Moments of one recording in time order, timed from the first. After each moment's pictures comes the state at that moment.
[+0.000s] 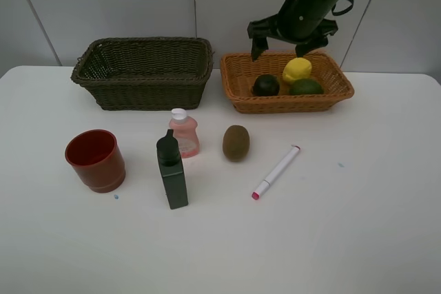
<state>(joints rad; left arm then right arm) -0.08 -0.01 -0.50 0.06 1.07 -0.10 0.36 2.01 -1.67 -0.10 0.80 0.16</state>
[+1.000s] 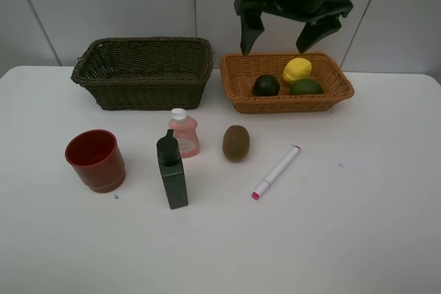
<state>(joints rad) -0.08 -0.01 -0.50 0.06 1.07 -0.10 0.53 1.81 -1.67 -0.06 1.16 0.26</state>
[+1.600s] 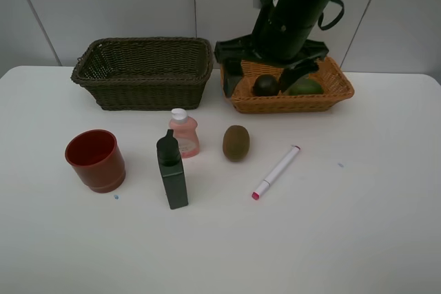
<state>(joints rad) -0.08 -0.01 -0.50 0.06 1.07 -0.10 0.58 1.82 -1.46 0.00 0.99 0.29</state>
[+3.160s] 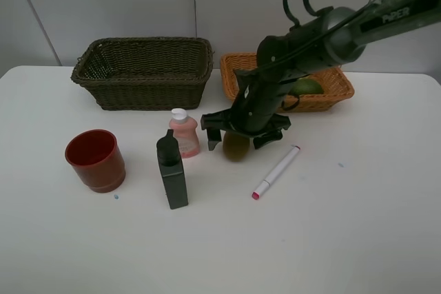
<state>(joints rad) -0.08 -0.01 -0.50 0.06 1.07 -0.10 0.58 2.10 -1.30 0.08 0.57 0.29</state>
